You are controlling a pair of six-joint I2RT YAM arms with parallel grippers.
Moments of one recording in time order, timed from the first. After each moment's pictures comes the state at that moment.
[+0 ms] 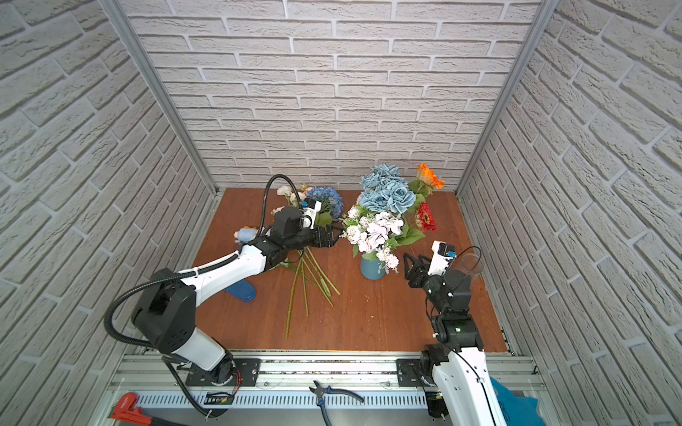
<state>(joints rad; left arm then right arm) -0.62 1.58 1.08 0.06 0.29 -0.49 -0.04 0.49 0.41 -0.11 -0.25 0.41</state>
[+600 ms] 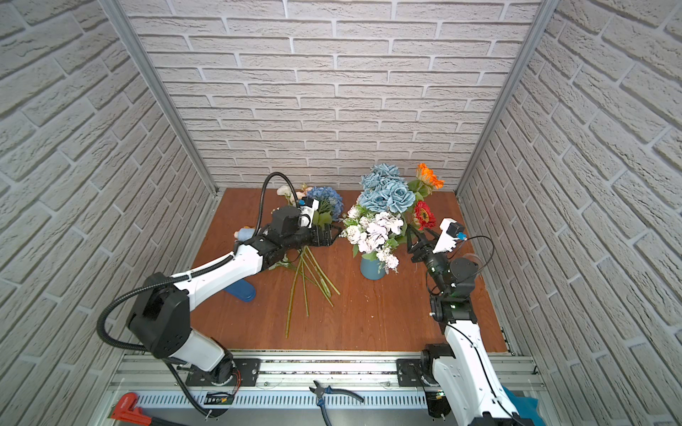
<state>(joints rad) -0.63 1.55 1.11 -0.01 0.25 -0.49 -0.10 0.79 0.44 0.47 -0.38 0.55</state>
